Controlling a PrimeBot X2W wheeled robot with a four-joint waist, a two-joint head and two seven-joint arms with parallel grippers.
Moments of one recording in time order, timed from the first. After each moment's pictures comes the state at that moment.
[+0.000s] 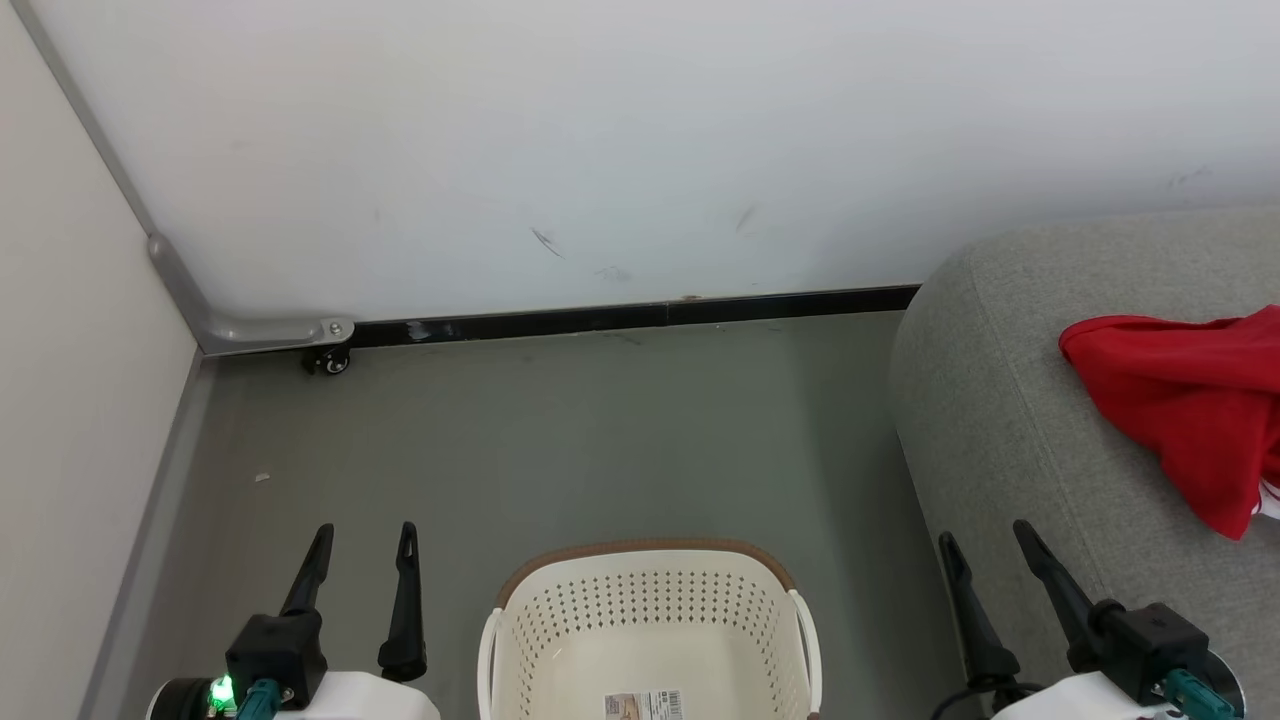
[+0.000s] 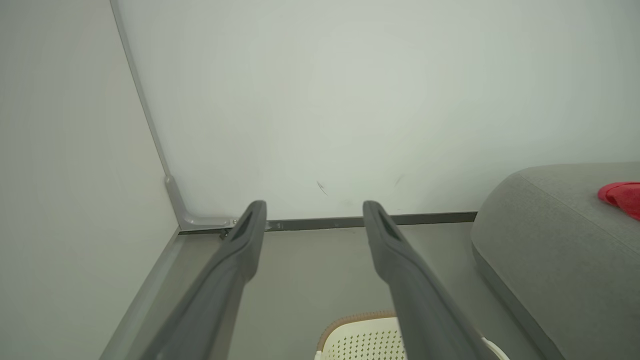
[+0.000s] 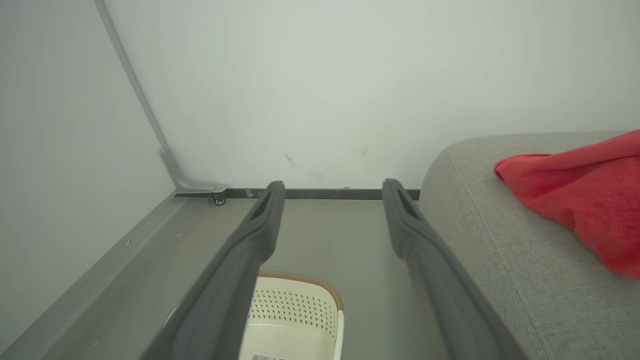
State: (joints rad) left arm -0.03 0.12 -0.19 0.26 -0.21 0.16 -0.25; right arm 0.08 -0.04 0.01 0.19 0.11 0.13 -0.13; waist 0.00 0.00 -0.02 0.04
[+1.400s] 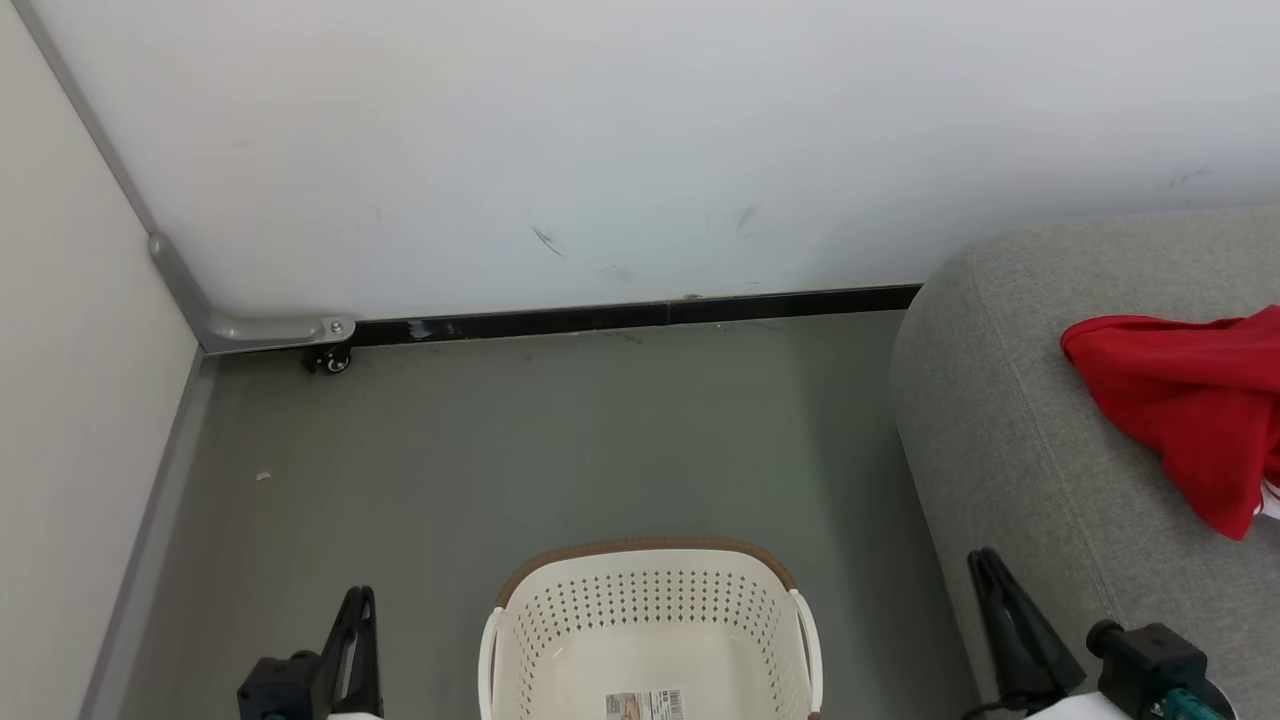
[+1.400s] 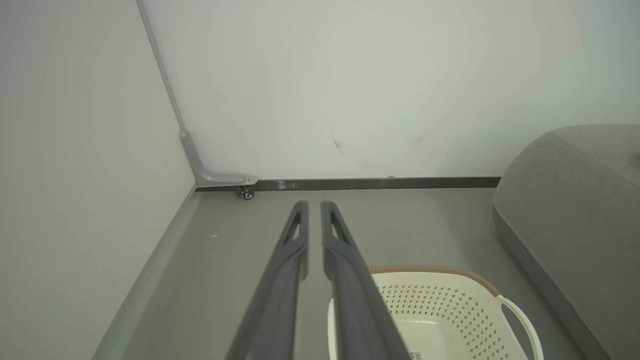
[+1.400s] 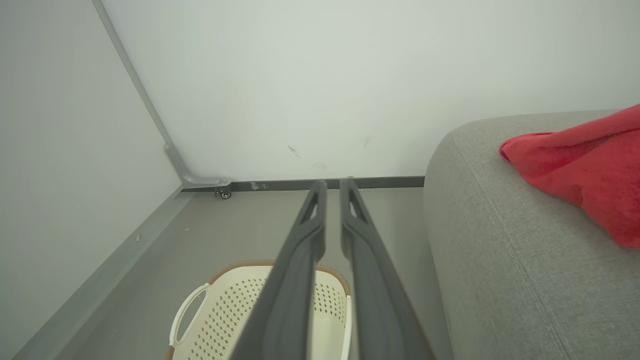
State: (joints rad) left arm -0.01 0.11 -0.18 0.34 -0.21 0.19 -0.25; right arm 0.11 -0.04 0.01 0.17 0.14 0.13 -0.10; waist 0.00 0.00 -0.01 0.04
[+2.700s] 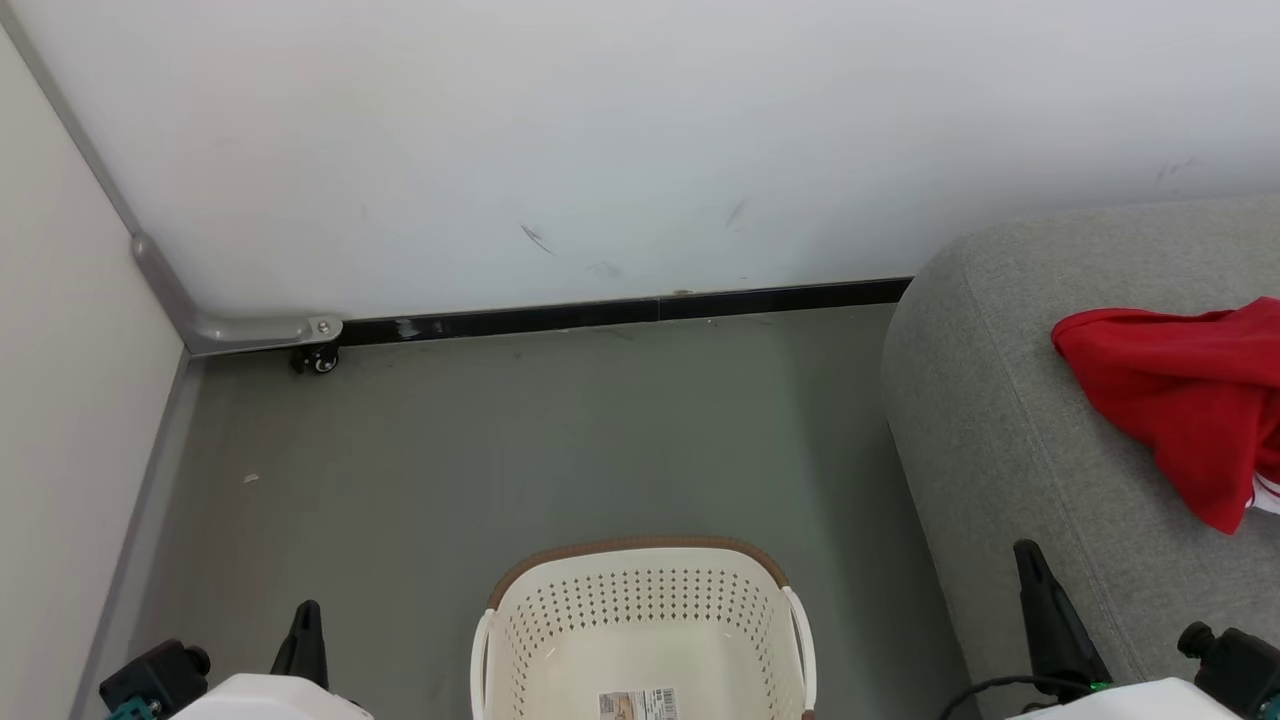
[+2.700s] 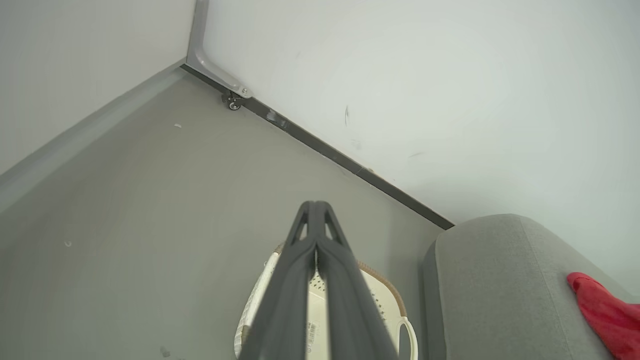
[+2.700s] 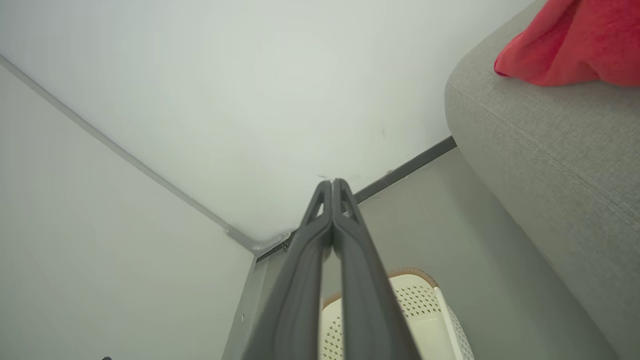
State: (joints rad) left arm -0.03 0.08 -0.04 0.38 -0.70 0.09 -0.06; right arm 0.12 -0.05 0.01 0.17 0.70 0.13 -0.07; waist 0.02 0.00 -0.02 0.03
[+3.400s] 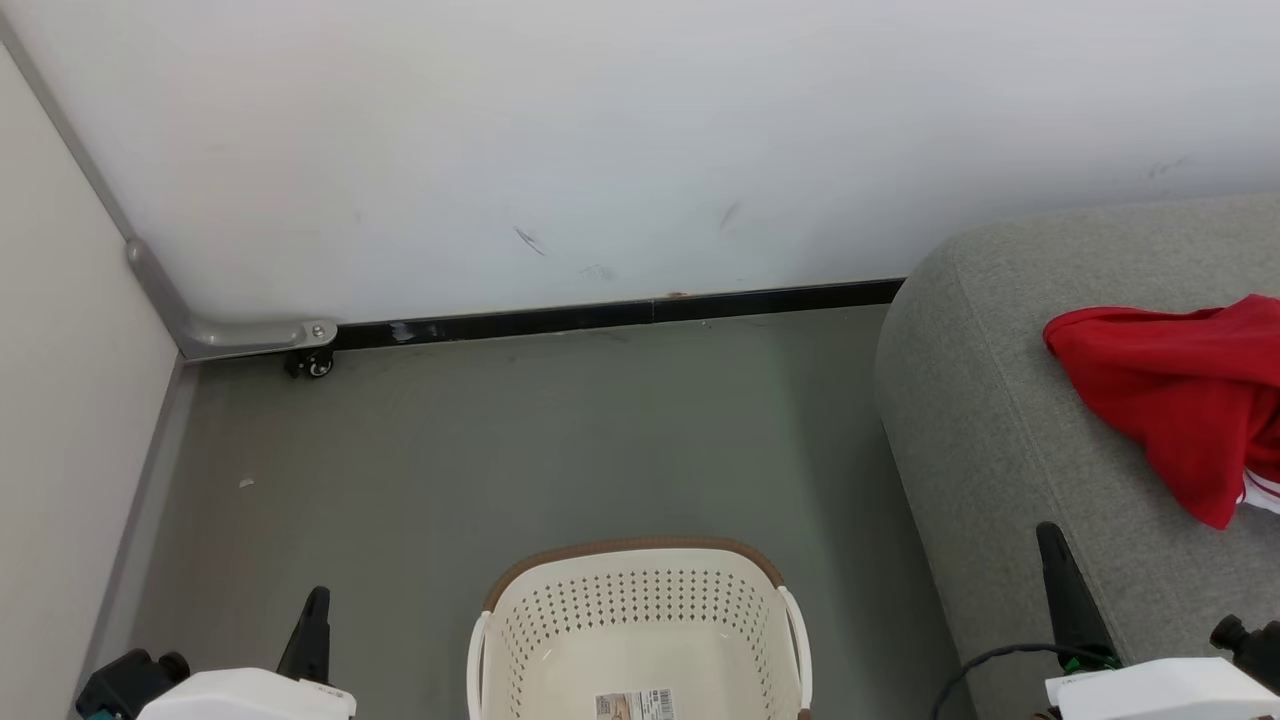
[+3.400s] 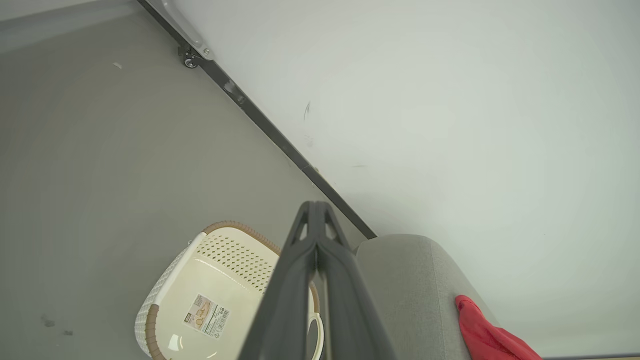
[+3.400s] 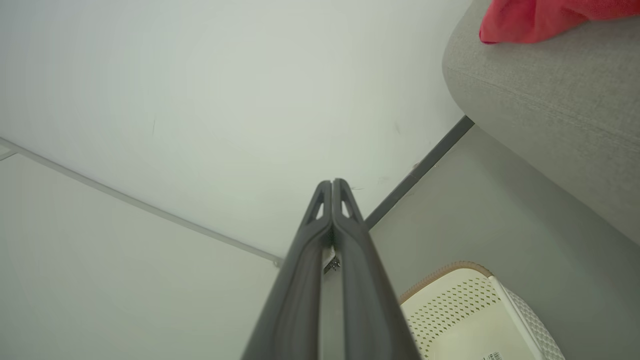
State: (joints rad) left arm -0.03 0.06 0.01 0.35 -1.00 0.01 0.00; right arm 0.08 -0.07 0.00 0.20 1.03 0.13 -0.04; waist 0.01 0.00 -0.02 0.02
